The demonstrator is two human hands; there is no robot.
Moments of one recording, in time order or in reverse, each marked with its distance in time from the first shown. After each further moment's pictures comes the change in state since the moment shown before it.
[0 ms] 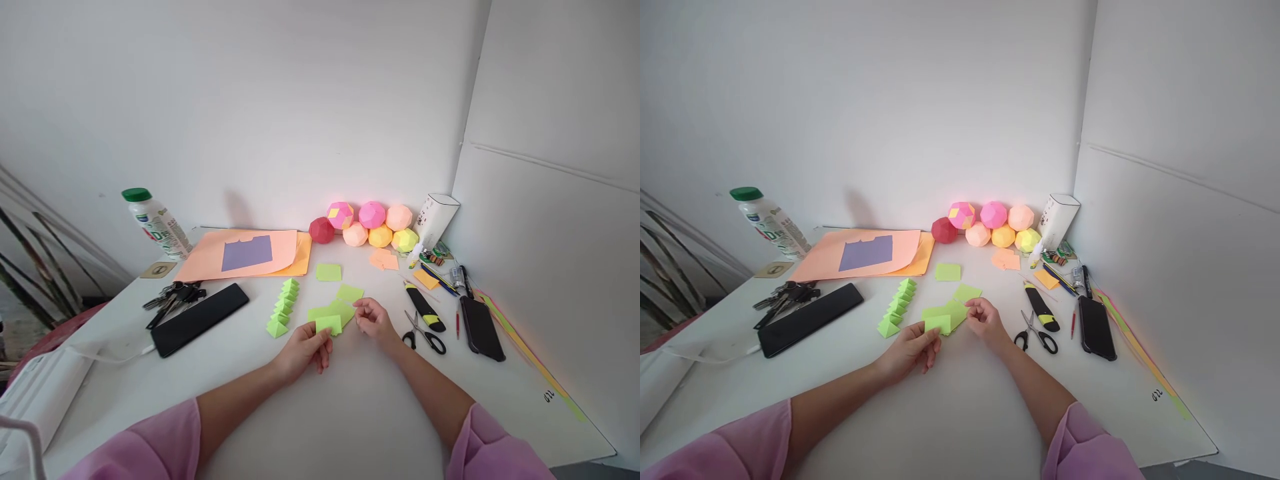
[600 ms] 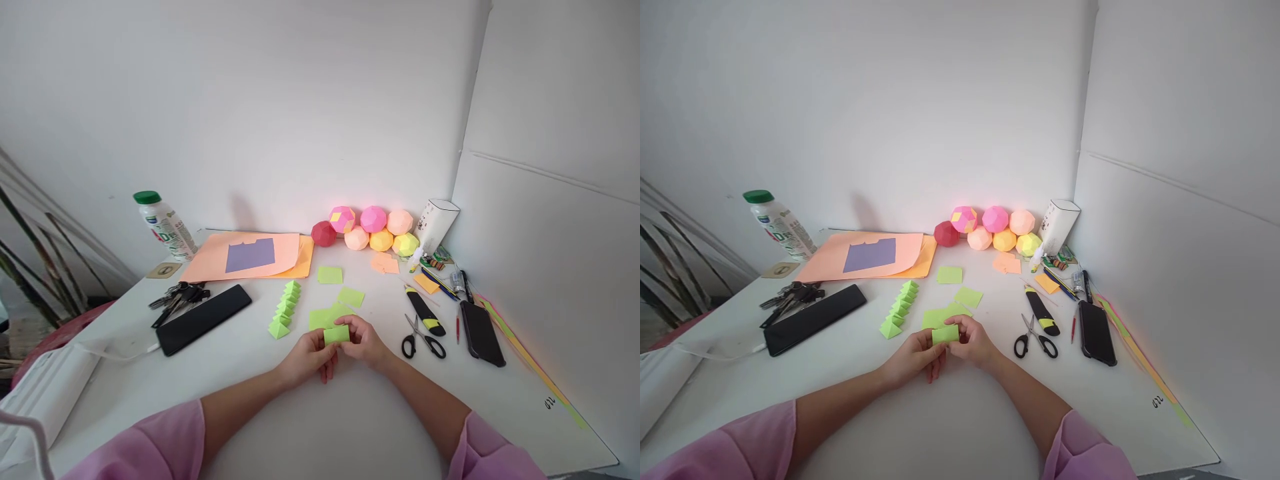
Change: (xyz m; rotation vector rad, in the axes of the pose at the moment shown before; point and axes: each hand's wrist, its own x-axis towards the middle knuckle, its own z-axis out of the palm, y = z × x) left_hand -0.005 -0.003 0.006 0.212 -0.049 0.028; right_hand -0.014 -0.003 0.024 0.025 -0.203 0.163
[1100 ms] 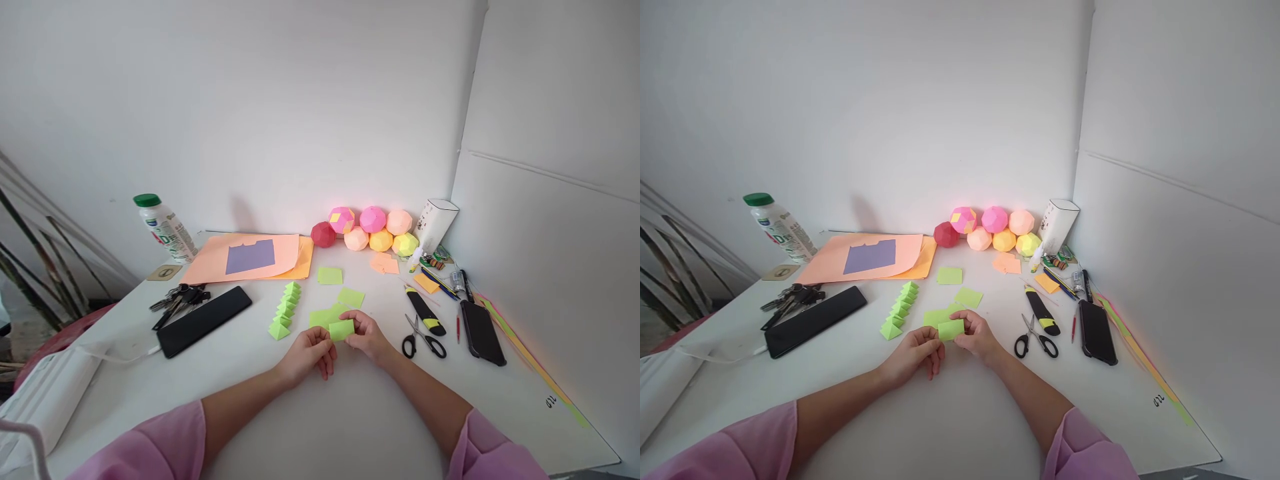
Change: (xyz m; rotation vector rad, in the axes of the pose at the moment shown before) left_hand 0.003 -0.001 -0.002 -0.134 0.061 -0.005; right_hand 0.004 -0.004 -0.004 0.141 0.085 0.031
